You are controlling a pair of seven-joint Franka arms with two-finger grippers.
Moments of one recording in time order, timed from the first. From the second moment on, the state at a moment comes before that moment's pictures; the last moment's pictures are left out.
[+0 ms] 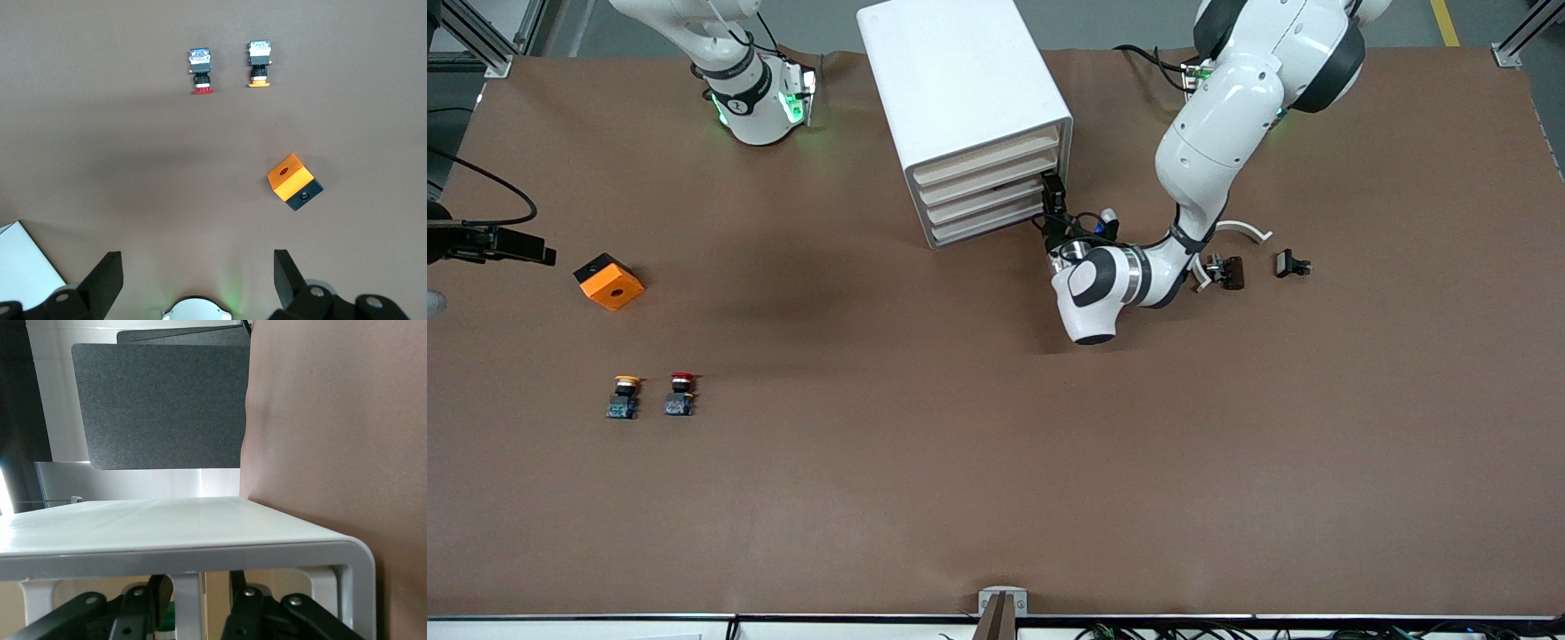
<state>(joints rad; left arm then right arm) -0.50 0.95 -0.17 -1.64 -0.80 1.34 -2.07 -0.04 0.15 -0.13 -1.52 0.01 1.43 -0.12</state>
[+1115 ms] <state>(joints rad) -0.49 0.94 -0.17 -1.62 -0.80 1.34 -2.07 -0.04 0.15 -0.13 -1.52 0.02 1.43 -0.11</state>
